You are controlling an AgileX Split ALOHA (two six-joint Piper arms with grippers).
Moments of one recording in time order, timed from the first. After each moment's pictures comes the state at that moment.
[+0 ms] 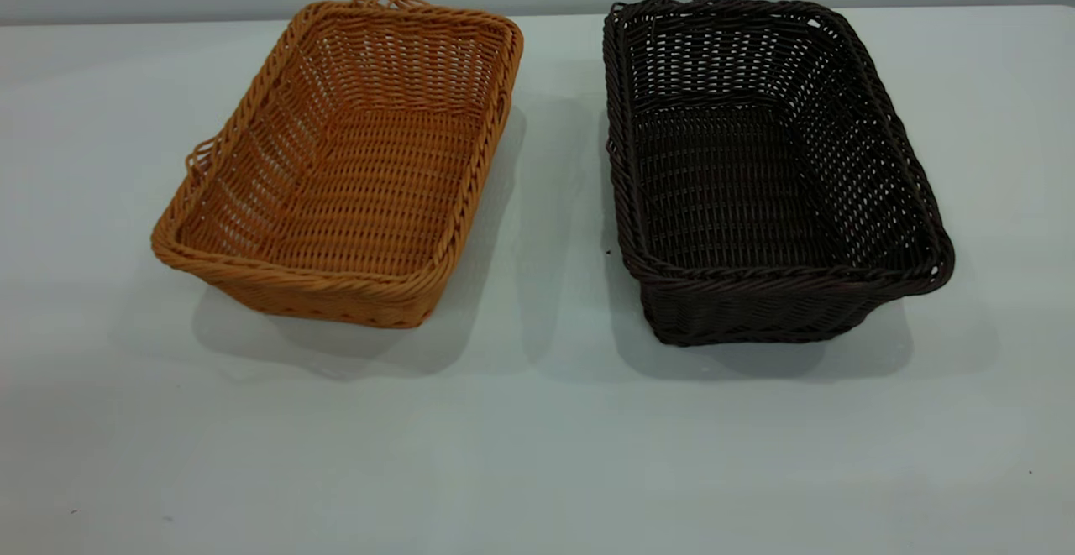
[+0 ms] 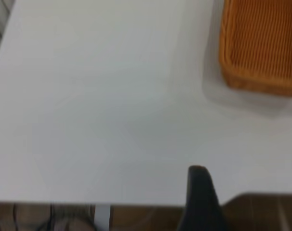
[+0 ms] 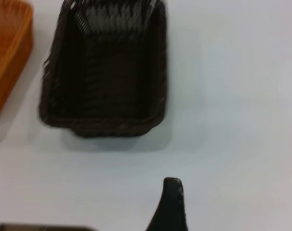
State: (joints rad) left arm 0.03 0.09 -0.51 -0.02 1.11 -0.02; right arm 0.03 0.15 -0.47 0.14 1.09 -0.03
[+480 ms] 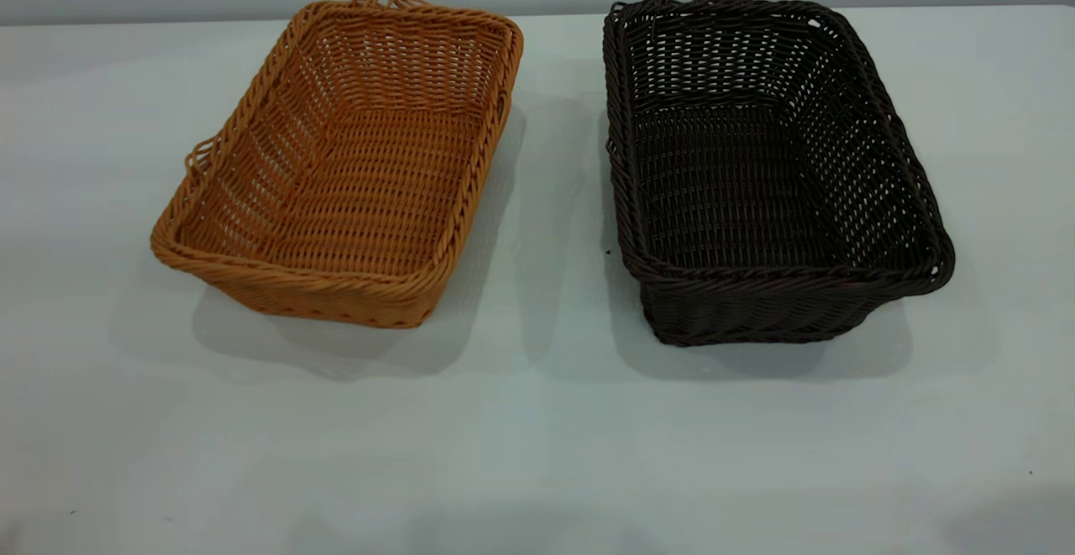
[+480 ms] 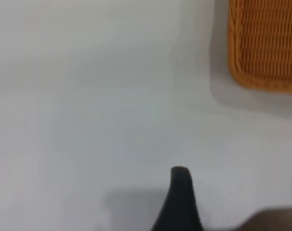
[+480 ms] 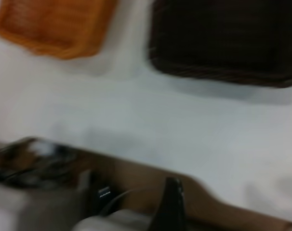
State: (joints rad) left arm 0.03 0.67 -0.59 -0.03 0.75 0.09; right arm 0.03 0.81 -0.48 0.66 0.88 -0.45
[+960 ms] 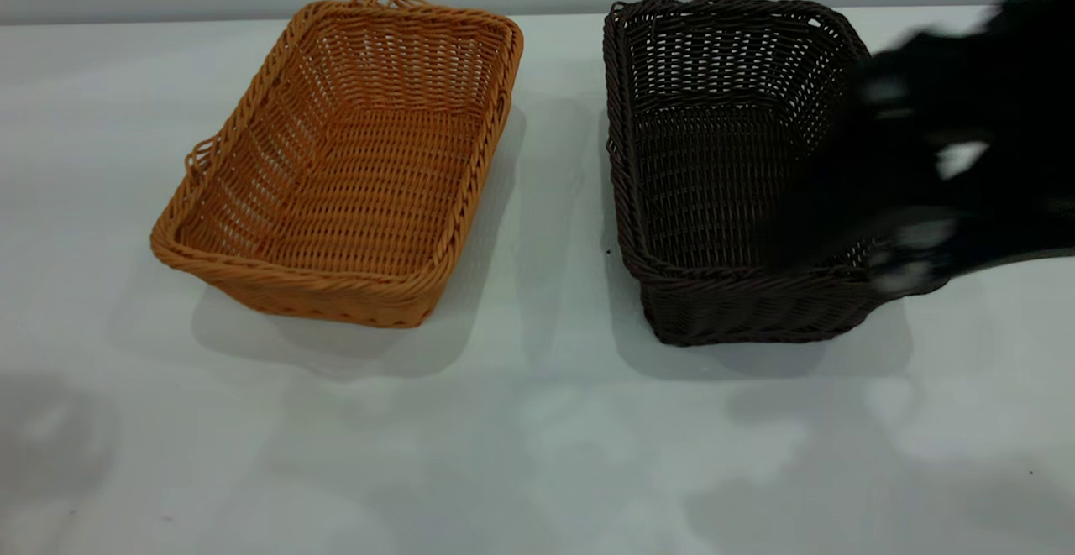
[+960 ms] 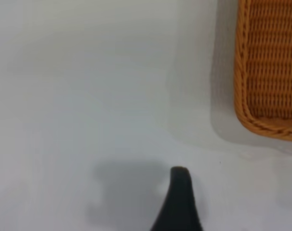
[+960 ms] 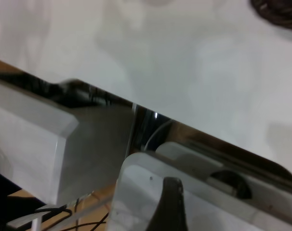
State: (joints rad) left arm 0.03 1.06 -0.64 -0.07 0.48 0.12; right arm 0.37 1.50 -0.59 1.00 0.61 -0.66
